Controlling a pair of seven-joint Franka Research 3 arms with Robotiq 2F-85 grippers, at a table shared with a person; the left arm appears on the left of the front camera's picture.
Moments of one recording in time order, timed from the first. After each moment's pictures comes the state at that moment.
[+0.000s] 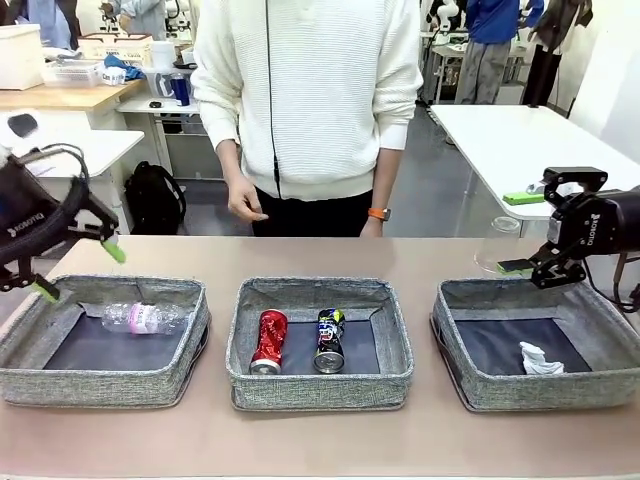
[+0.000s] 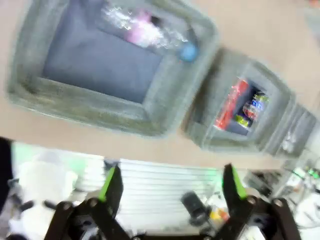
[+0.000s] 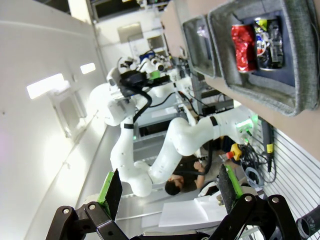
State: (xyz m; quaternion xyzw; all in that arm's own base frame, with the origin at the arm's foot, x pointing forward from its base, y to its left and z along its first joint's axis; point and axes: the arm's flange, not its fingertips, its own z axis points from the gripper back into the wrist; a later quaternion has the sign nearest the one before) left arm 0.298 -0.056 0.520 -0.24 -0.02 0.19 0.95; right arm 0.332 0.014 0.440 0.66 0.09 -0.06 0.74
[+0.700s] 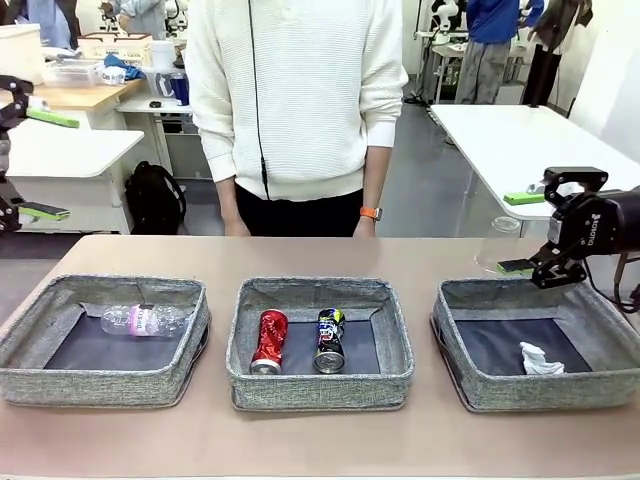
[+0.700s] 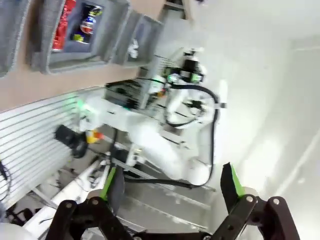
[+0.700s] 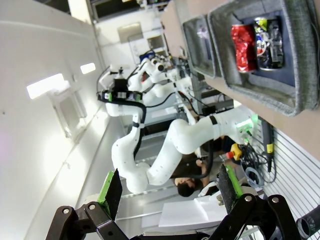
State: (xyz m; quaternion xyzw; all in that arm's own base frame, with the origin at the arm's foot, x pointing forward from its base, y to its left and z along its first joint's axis) left arm 0.284 -0.001 0.553 -0.62 0.09 0.14 0.77; right arm 0.332 0.014 0.440 0.66 0.09 -0.06 0.74
